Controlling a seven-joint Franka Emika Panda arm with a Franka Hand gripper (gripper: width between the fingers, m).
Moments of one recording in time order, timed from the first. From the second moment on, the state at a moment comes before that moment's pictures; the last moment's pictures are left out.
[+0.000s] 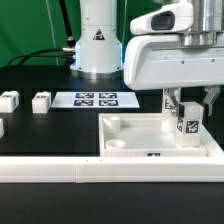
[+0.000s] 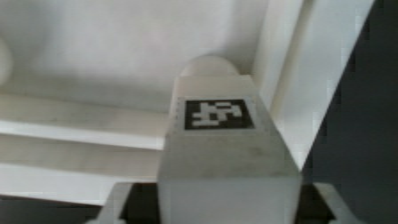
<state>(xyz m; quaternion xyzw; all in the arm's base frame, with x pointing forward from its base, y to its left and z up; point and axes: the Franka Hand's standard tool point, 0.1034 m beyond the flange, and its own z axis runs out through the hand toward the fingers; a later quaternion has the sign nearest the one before) 0.613 0.117 0.078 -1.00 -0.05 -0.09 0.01</state>
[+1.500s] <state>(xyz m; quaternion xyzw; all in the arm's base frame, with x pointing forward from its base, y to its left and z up) 0.609 0.111 0.077 -0.79 0.61 -0.05 0.06</state>
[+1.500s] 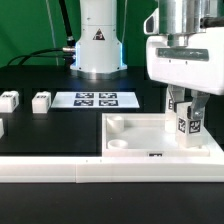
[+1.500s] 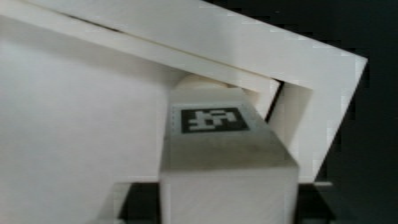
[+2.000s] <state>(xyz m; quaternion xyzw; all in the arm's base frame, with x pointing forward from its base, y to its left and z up) 0.609 0.114 0.076 -0.85 0.52 -0.06 0.06</state>
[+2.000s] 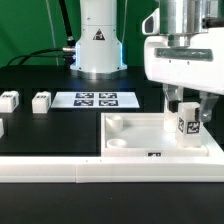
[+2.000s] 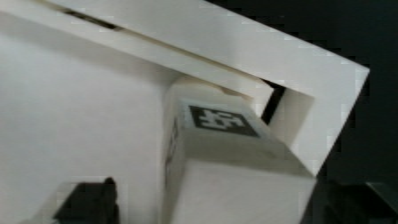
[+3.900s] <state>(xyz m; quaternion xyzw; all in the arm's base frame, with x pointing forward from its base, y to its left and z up) 0.610 0.110 0.076 -1.00 0.03 -0.08 0.01</state>
